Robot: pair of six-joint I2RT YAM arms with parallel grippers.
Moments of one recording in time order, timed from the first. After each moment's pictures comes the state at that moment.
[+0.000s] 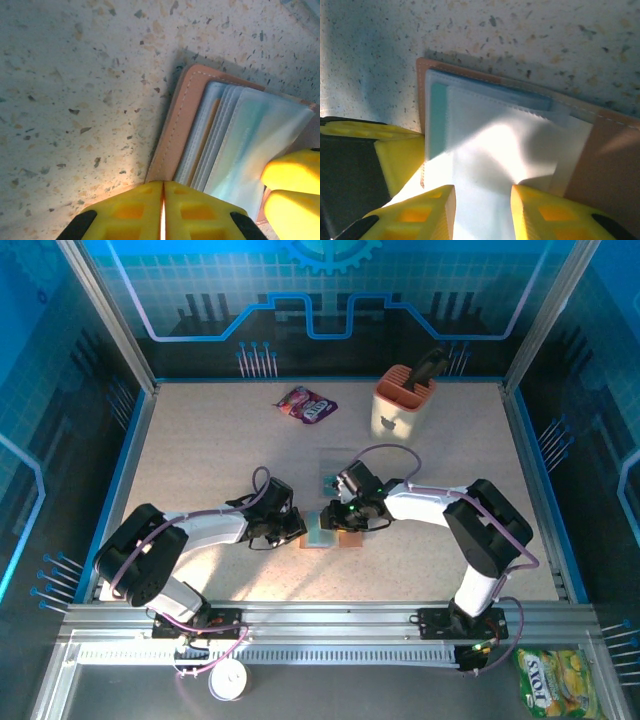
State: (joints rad) left arm -0.59 1.52 0.62 -0.15 0.27 -1.06; right arm 0.69 1.73 0.92 -0.26 -0.43 0.71
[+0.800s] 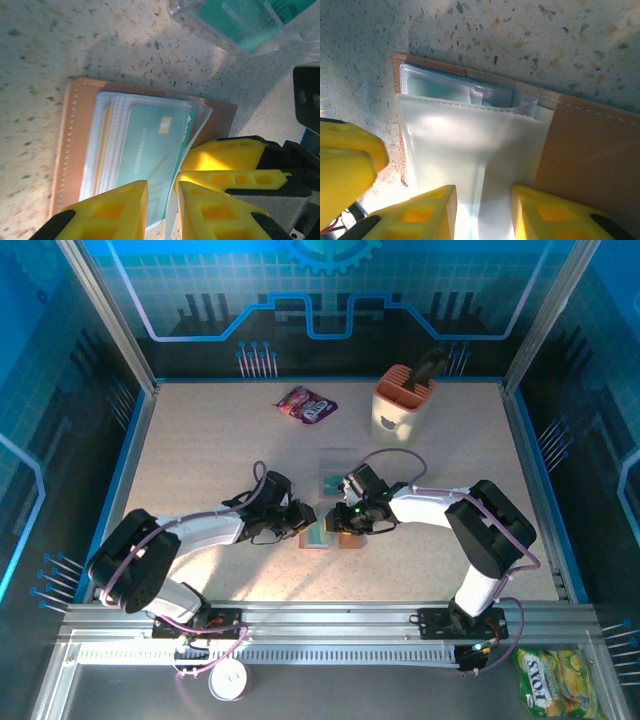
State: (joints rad) left arm -0.58 1.50 0.63 0.00 0.37 -1.12; right arm 0.67 1.72 0.86 -0.22 -0.45 0.71
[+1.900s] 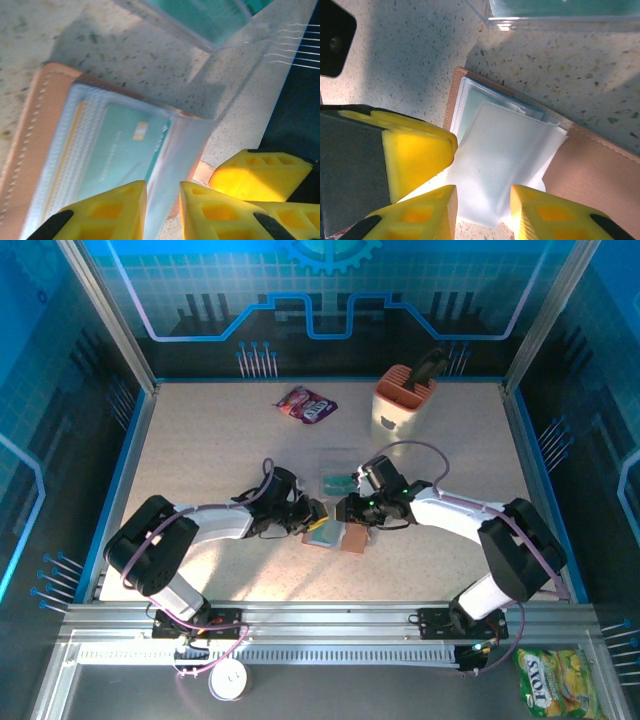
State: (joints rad) left arm -0.58 1.60 0.67 0.15 0.48 -1.19; right arm 0.60 1.52 0.81 -0.26 -0.43 0.70
